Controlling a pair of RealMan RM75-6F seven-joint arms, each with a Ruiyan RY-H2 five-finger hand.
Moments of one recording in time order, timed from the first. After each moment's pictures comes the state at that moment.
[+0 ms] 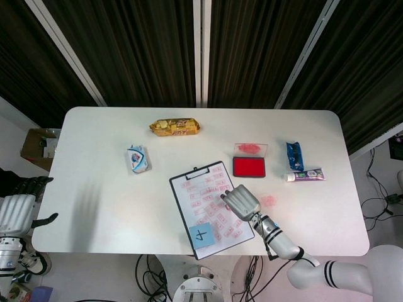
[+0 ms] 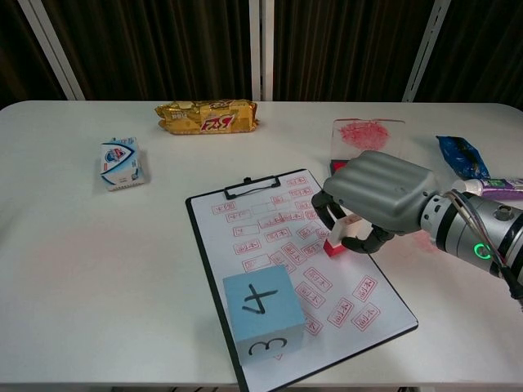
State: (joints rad) left arm -0.10 -1.17 -0.03 -1.50 1.46 1.44 0.00; right arm 0.66 -1.68 0.02 -1.44 -1.35 0.97 -0.63
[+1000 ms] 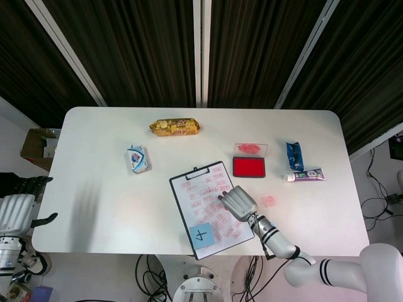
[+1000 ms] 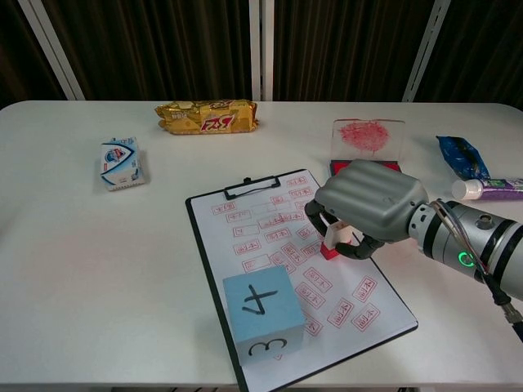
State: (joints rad) left arm -0.10 -1.17 -0.03 -1.50 1.46 1.43 -0.01; right arm 0.67 -1.72 0.01 -1.39 -1.33 0.93 -0.66
